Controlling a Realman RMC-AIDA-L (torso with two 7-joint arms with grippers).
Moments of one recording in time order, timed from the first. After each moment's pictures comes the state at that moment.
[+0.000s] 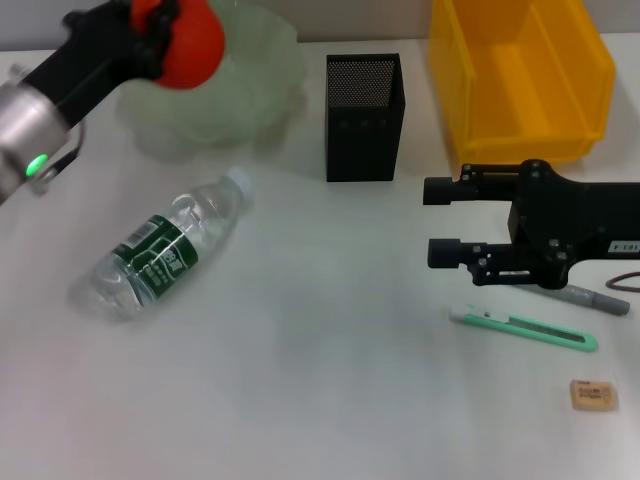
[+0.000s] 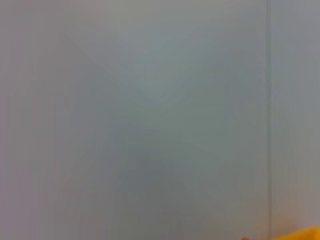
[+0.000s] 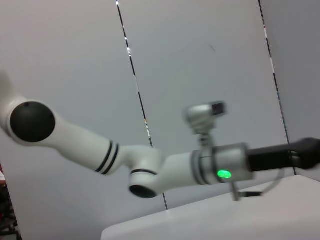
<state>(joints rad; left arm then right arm) -0.64 -2.08 0.80 0.31 1.18 1.09 -0.77 0.56 2.01 -0.79 -0.54 -1.81 -1.87 1.25</state>
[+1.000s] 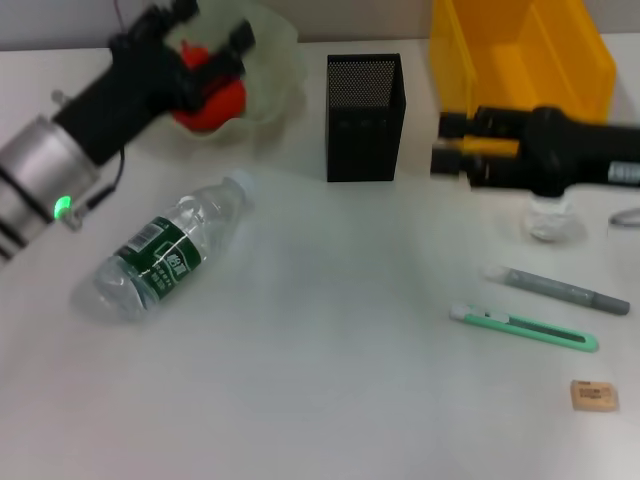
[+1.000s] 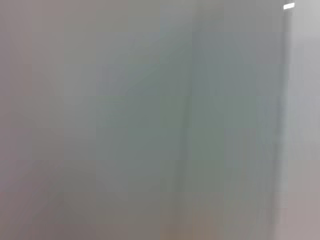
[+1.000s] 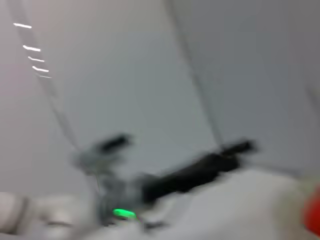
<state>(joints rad) -0.57 -2.07 0.95 0.22 1.08 1.40 -0.75 0.55 2.06 -0.72 -0.82 -1.85 -1.73 1.69</state>
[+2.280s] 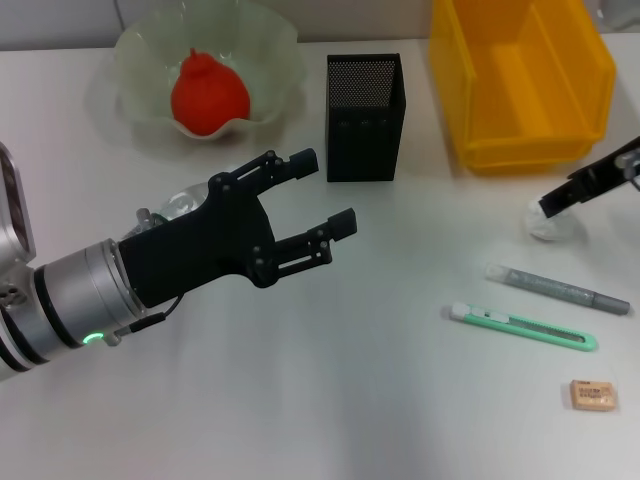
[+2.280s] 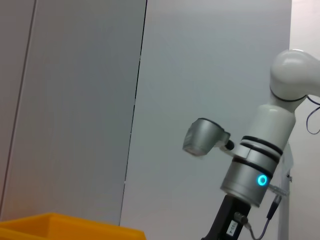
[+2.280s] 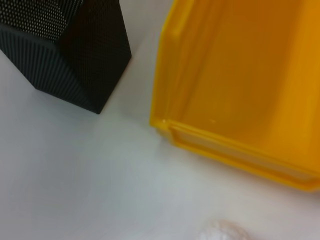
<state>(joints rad) -0.48 -2.08 1.31 0.24 1.08 1.57 -0.79 0.65 2.08 -1.16 -1.27 -2.80 -1.52 2.70</state>
